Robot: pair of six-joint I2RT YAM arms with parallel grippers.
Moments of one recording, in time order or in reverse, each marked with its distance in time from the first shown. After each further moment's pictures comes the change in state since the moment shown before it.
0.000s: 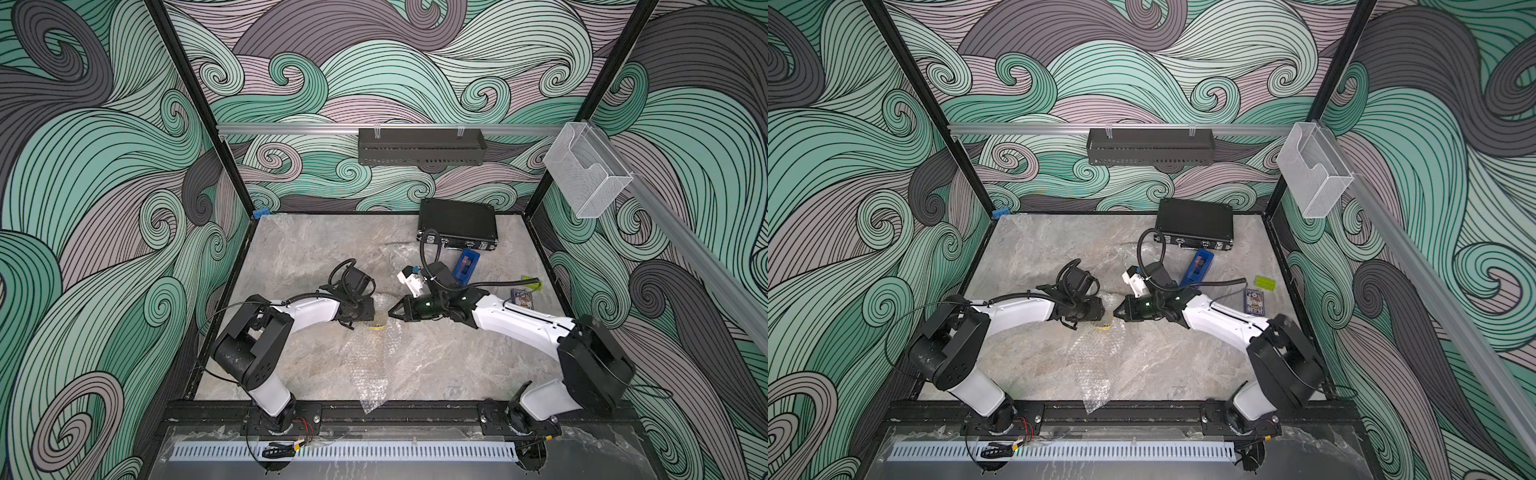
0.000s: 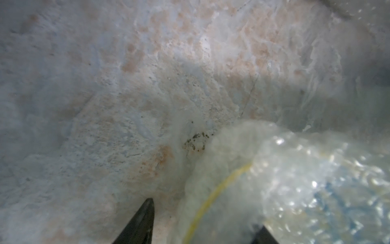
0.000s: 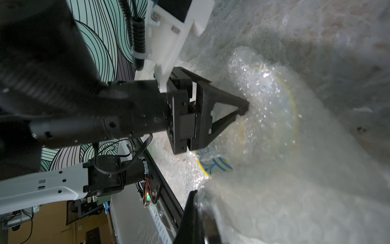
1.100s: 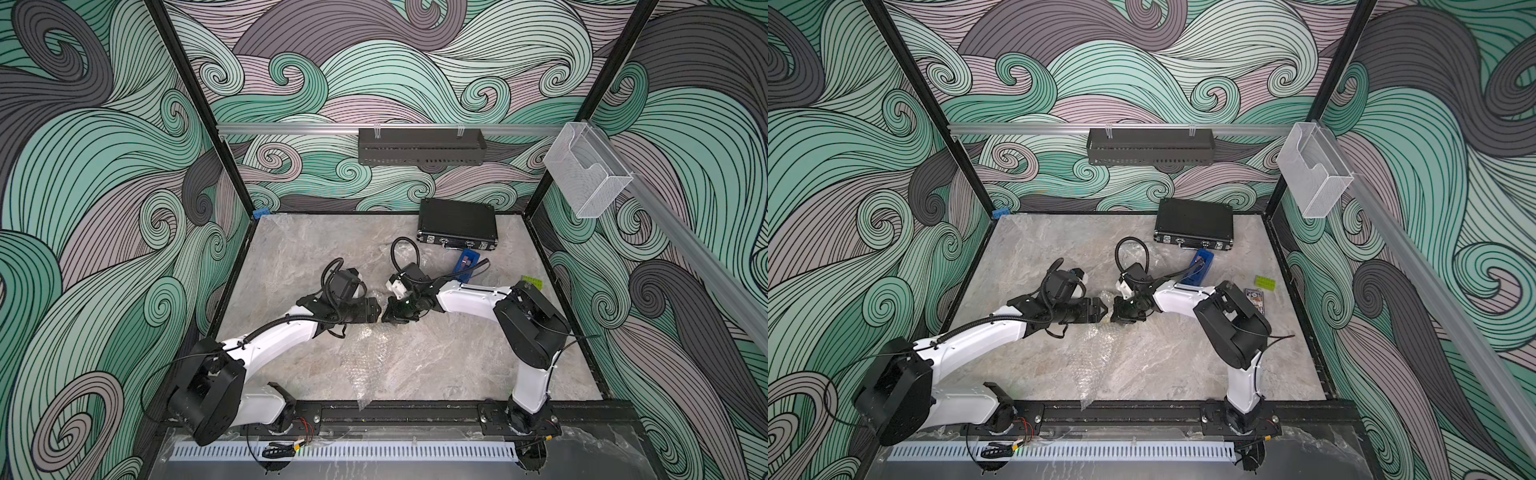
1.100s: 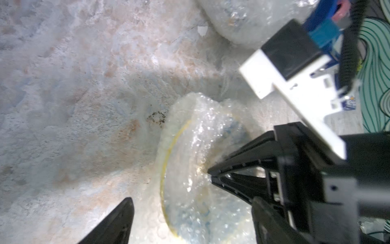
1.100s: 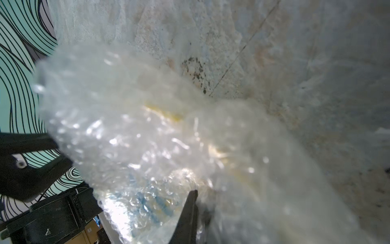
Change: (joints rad) left arm -0.026 -0.343 -0.093 -0.043 0.113 0.005; right arm 0.012 0.322 0.187 -0.147 0.054 0.033
